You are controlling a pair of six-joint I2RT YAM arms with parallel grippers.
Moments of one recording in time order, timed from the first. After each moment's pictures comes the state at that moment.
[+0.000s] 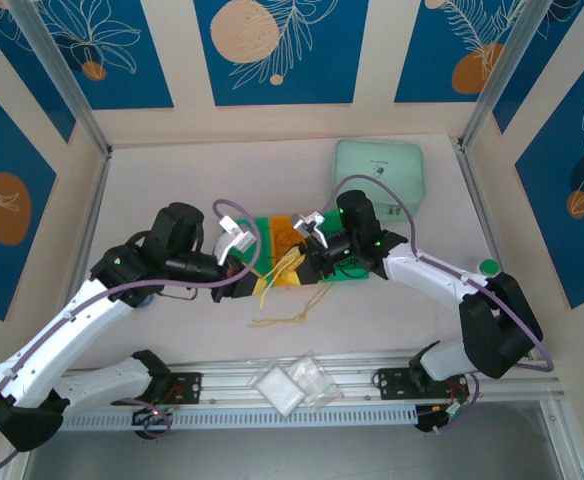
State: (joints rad) left arm -0.70 0.99 1.14 -0.85 0.71 -0.20; right arm 0.59 1.41 0.86 0.09 -1.36 0.14
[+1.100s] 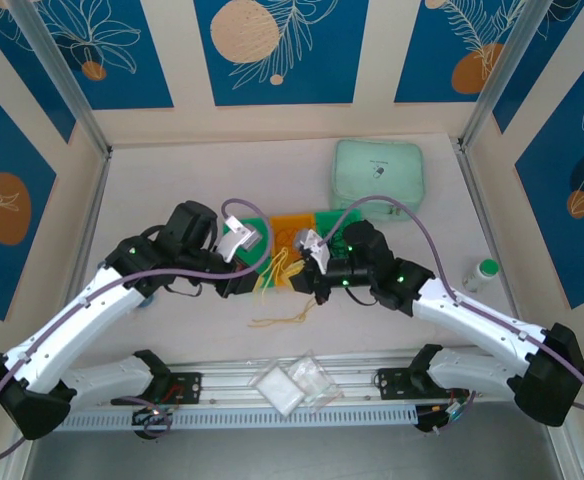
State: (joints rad) left arm -0.70 1.07 1.16 -0.94 0.54 -0.18; right arm 0.83 1.06 0.77 -0.18 -0.50 0.02
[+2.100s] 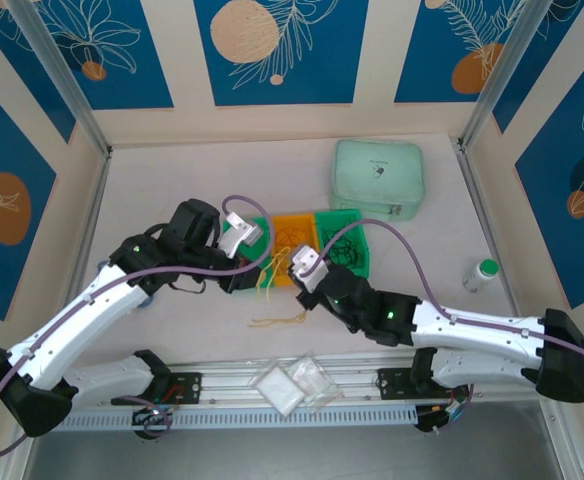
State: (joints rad) left arm -0.70 1.09 1.16 -0.89 0.52 -0.23; right arm 1.21 1.03 0.67 0.00 0.48 -0.07
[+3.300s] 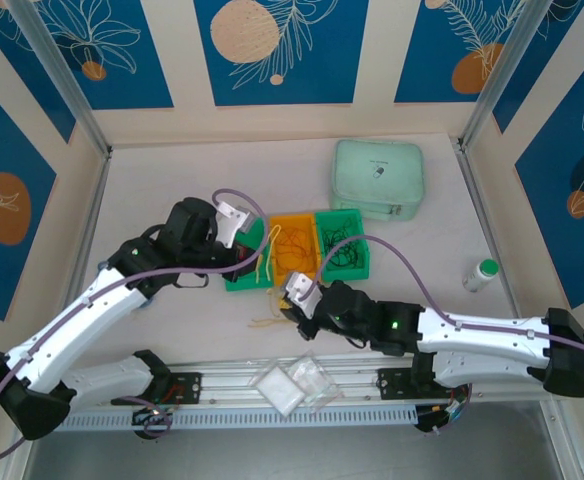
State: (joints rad) left arm -0.70 1.06 1.13 -0.78 0.32 -0.31; right arm 1.29 0.97 0.63 -0.11 0.21 0.05
